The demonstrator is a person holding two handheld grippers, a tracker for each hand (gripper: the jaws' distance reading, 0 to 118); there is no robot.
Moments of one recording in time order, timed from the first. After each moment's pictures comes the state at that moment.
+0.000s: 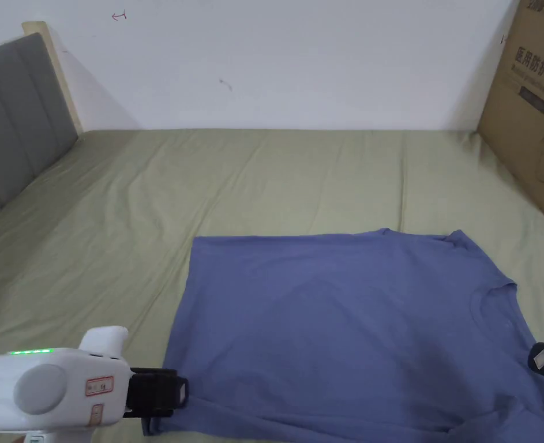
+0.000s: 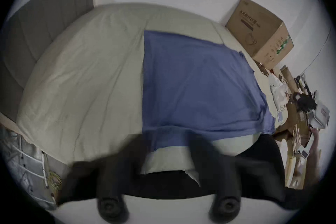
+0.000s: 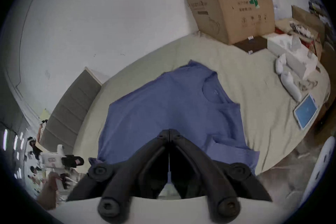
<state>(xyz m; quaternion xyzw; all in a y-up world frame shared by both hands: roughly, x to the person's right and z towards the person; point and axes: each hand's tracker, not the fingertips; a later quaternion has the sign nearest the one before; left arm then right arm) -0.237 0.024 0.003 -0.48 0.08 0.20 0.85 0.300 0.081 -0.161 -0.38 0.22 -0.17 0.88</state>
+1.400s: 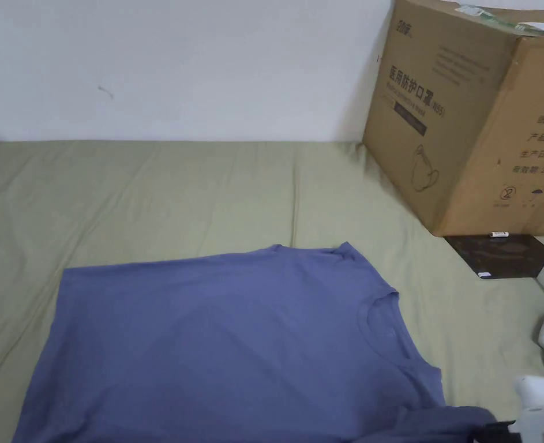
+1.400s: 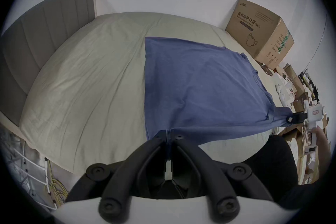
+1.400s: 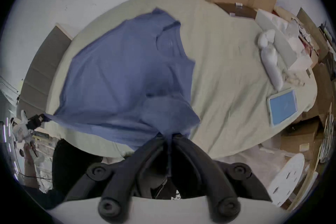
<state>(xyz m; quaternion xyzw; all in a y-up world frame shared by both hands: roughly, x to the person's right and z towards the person) -0.210 0.050 0.026 -0.40 0.11 0.15 0.90 0.365 0.044 -0.213 -0.55 0.18 -0.01 0.82</state>
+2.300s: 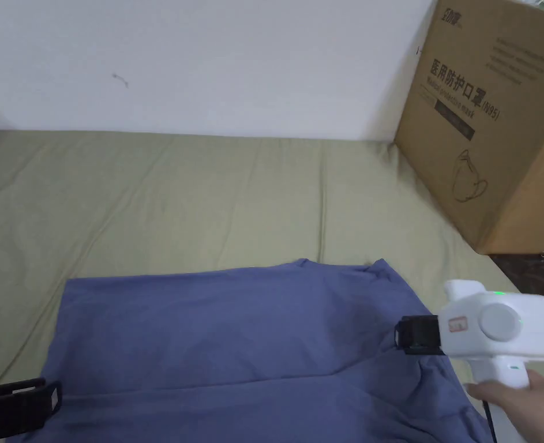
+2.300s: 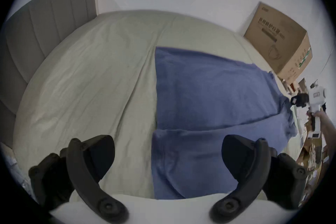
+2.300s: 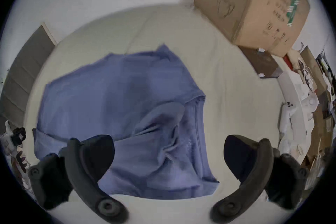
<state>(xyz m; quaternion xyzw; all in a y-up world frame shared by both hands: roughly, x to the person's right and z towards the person) -0.278 0.016 -0.108 -0.38 0.14 0.16 0.90 0.239 0.014 -0.401 -0.46 0.15 0.05 0.87</state>
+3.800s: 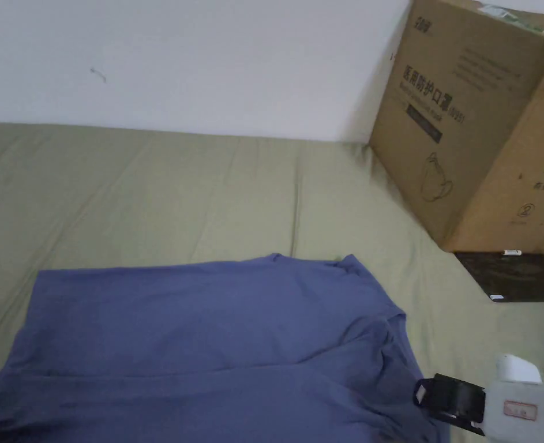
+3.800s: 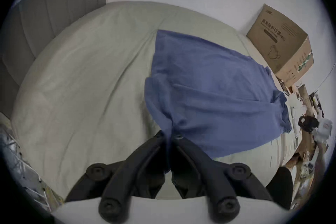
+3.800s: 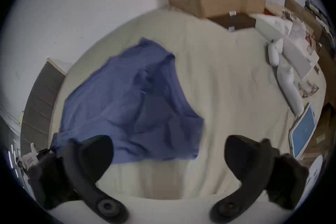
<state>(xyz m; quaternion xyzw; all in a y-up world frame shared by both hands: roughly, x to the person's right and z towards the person) -0.244 0.004 -0.075 -0.43 0.17 0.19 0.87 0.338 -0.012 -0.318 -0.51 0.12 -0.10 0.85</state>
